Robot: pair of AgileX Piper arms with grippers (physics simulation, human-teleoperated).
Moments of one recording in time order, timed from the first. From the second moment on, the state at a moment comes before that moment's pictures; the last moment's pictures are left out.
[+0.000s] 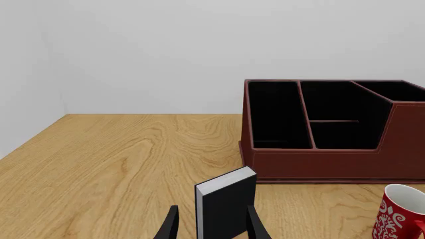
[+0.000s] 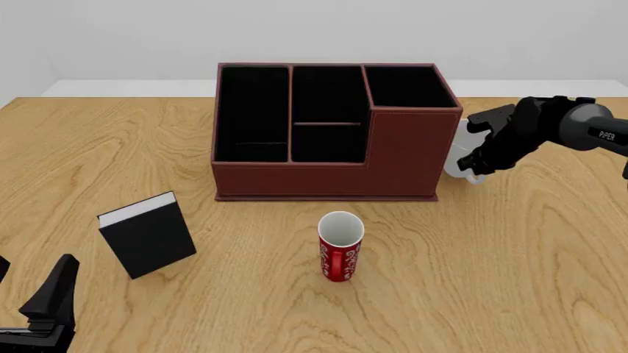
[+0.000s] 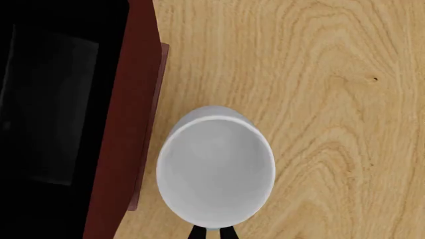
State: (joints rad) left arm 0.00 0.00 0.00 0.00 0.00; right arm -0.09 2.06 -1.54 0.62 -0.33
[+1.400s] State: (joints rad) left arm 0.00 0.00 0.00 0.00 0.00; right arm -0.10 2.06 -1.52 0.62 -0.31
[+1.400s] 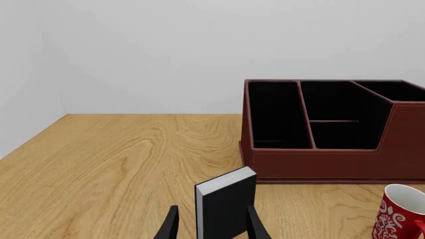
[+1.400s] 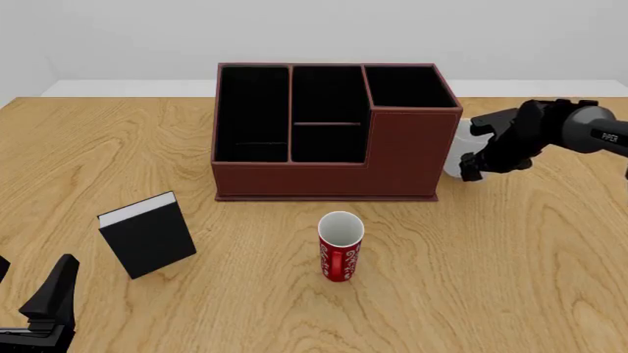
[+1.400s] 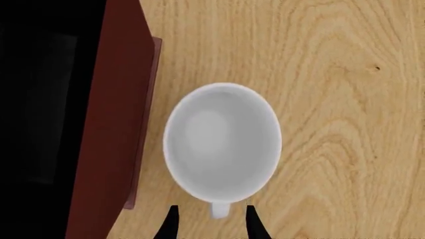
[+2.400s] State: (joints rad) left arm 0.00 0.00 0.00 0.00 0.00; right arm -0.10 1.88 -1.33 0.55 -0.32
